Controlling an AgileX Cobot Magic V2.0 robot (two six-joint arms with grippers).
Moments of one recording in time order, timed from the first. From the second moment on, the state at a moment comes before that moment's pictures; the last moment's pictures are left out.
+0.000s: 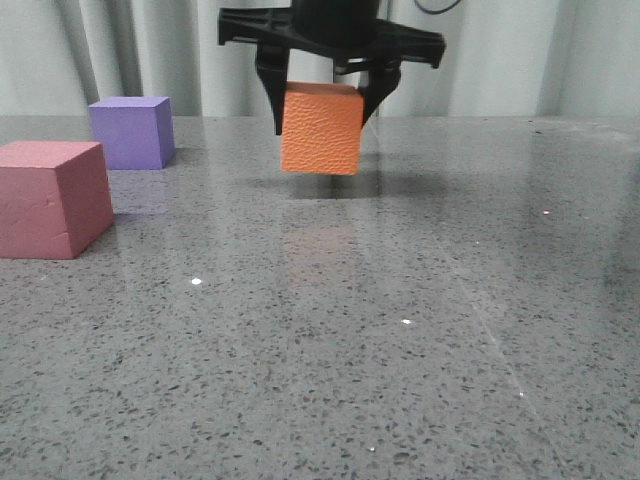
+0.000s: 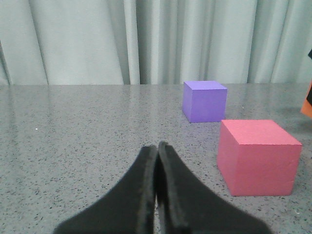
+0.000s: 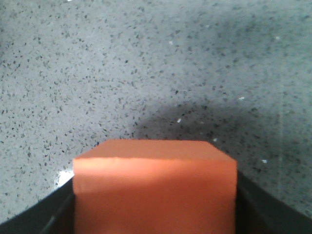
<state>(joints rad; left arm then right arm) -0.09 0.00 0.00 0.25 0.05 -0.27 0.63 2.06 -1.95 -0.18 1.06 0.69</state>
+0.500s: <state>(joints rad) -0.09 0.00 0.00 0.25 0.05 -0.27 0.64 2.12 -1.99 -0.19 1.11 0.70</state>
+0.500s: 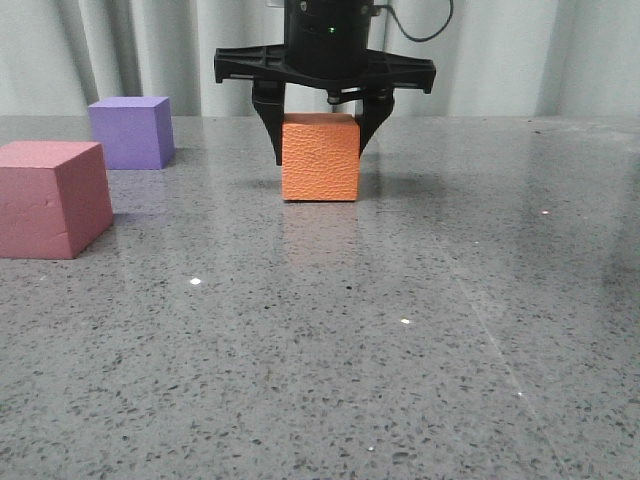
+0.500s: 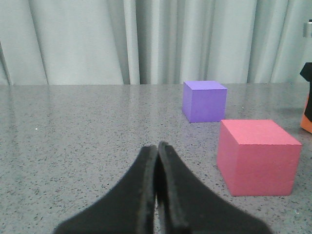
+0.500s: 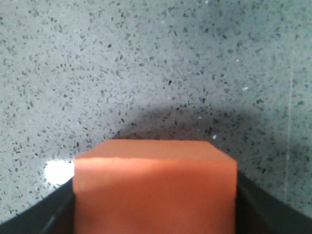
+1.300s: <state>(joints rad) -0.09 0.00 0.00 0.25 0.05 -0.27 0.64 1.98 -1.99 -0.20 1.09 0.56</state>
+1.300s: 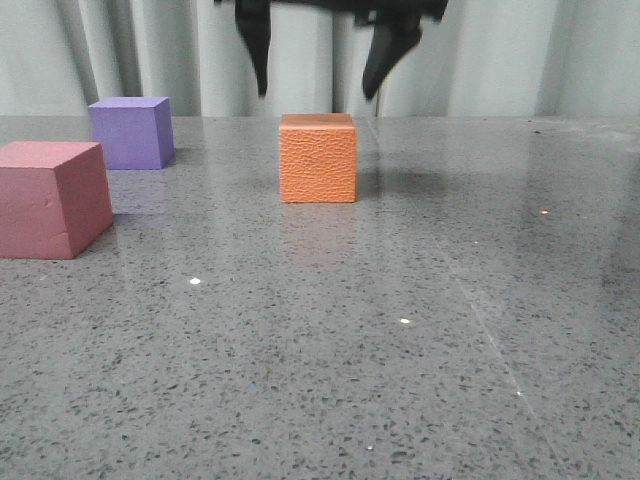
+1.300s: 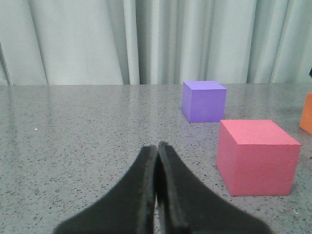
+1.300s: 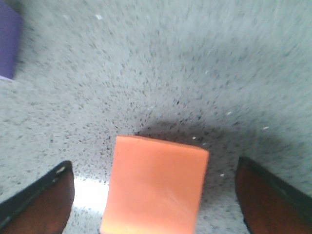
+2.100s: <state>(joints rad) -0.09 0.00 0.00 0.25 0.05 -0.27 0.41 1.31 -1.32 -0.40 0.97 0.49</state>
